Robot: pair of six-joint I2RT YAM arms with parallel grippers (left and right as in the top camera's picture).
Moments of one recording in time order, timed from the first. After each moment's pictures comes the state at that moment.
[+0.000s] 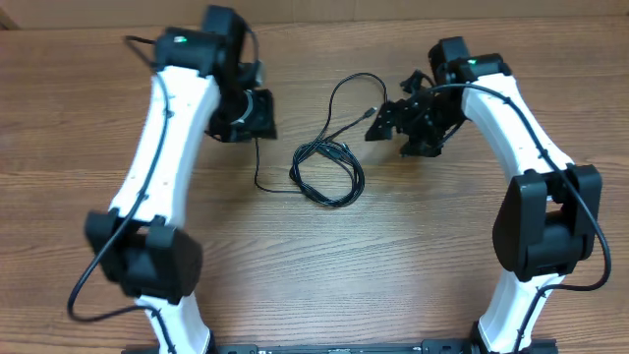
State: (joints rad) left arm -0.22 1.99 2.00 -1.49 0.25 -0.24; right arm 0.14 2.04 1.70 -1.17 -0.58 0.24
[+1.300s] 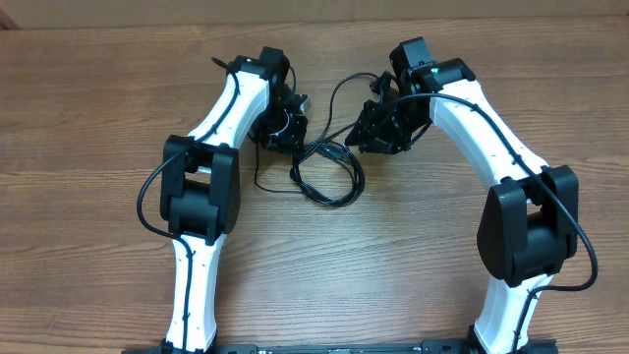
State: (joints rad) left arm -0.27 2.42 2.00 -1.19 0.35 0.03; right arm 0.28 2.04 1.70 -1.05 -0.59 0.41
